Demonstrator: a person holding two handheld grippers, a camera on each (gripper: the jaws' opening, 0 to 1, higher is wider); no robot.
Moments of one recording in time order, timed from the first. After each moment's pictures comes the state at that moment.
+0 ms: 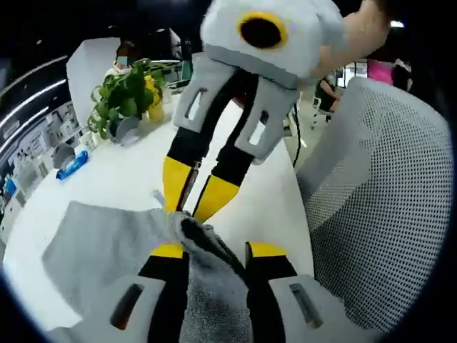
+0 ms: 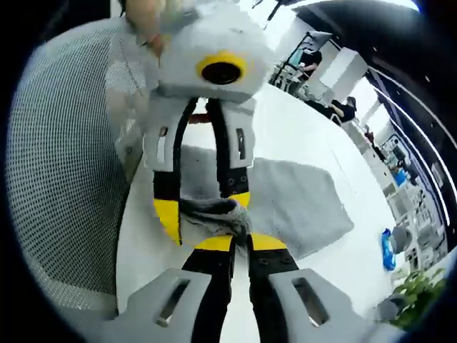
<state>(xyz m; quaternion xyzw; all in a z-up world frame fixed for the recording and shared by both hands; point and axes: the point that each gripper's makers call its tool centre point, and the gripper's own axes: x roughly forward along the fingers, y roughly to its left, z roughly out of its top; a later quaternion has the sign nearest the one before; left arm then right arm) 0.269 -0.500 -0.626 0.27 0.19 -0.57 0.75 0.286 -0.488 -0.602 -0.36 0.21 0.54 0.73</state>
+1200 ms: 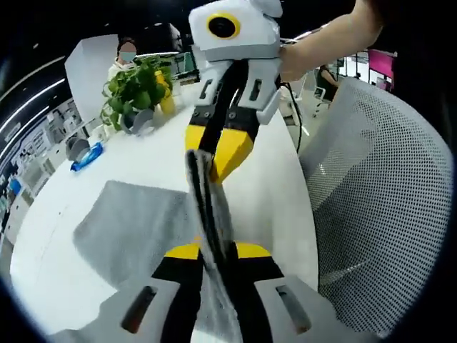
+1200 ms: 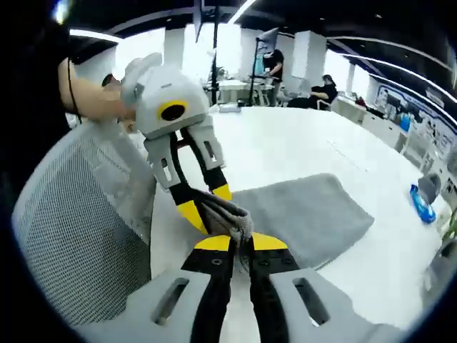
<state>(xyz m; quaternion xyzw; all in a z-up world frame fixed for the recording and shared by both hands) 0.288 -0.417 -0.607 0.28 0.25 -0.56 0.74 0.301 -0.468 -0.560 -0.14 0.24 0.55 0.79</state>
